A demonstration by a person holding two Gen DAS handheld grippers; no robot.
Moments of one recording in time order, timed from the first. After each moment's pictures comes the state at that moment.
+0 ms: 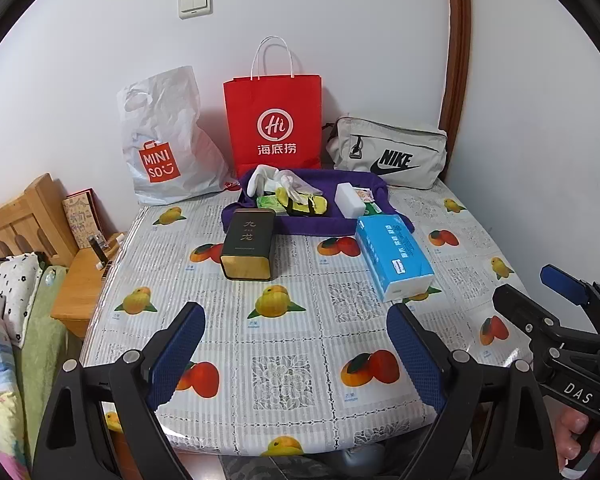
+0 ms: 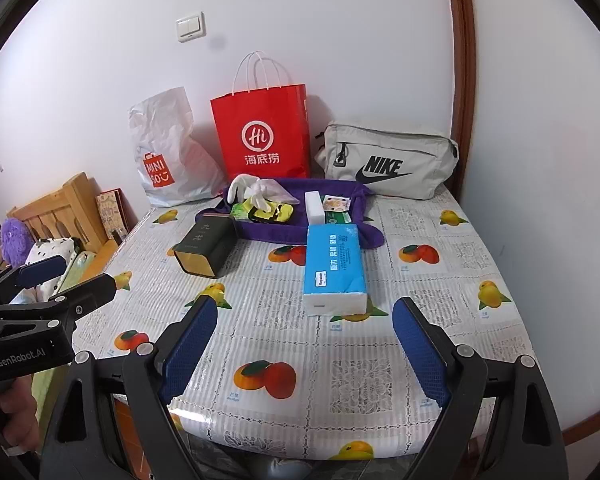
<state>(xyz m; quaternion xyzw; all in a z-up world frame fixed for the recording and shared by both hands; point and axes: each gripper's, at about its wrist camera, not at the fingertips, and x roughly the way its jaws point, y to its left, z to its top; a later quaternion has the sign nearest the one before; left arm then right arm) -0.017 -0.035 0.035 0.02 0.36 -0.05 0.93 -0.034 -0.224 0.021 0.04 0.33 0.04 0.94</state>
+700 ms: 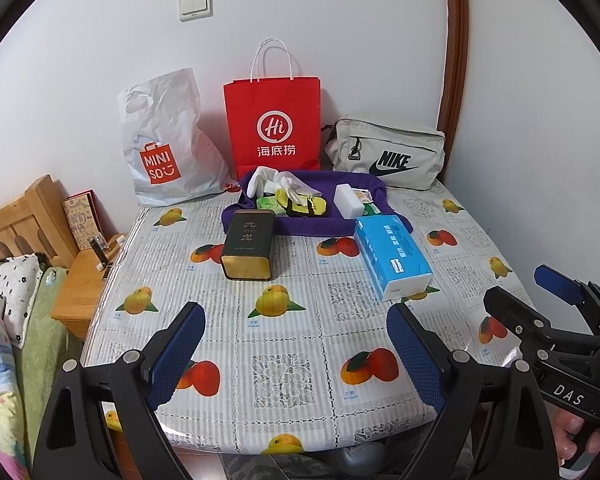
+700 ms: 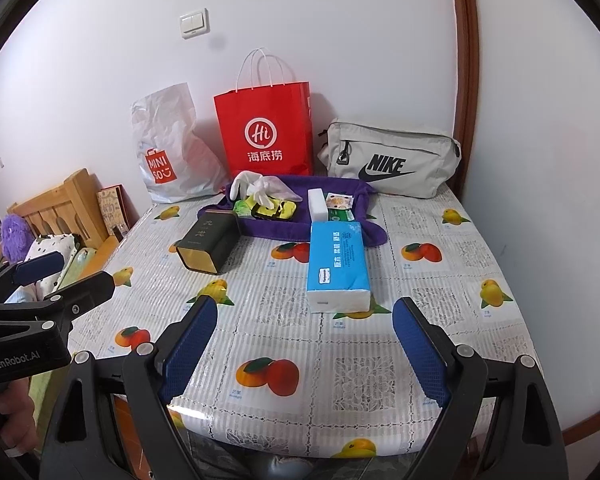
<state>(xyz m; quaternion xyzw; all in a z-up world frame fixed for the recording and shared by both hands) -0.020 -0.036 0.036 0.02 0.36 -0.05 0.93 -0.037 -0.220 0.020 0.04 0.33 0.04 0.94</state>
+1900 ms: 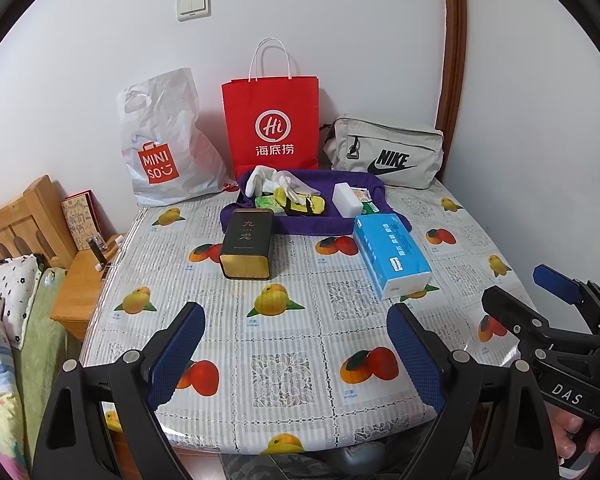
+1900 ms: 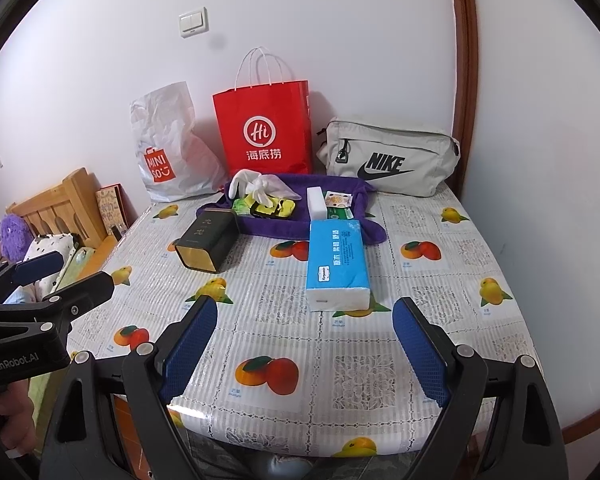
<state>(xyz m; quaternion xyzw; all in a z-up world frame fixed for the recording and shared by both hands) -0.024 -0.035 0.035 0.02 0.36 -0.06 0.93 -0.037 -0.219 0.022 0.03 0.33 0.03 0.94</state>
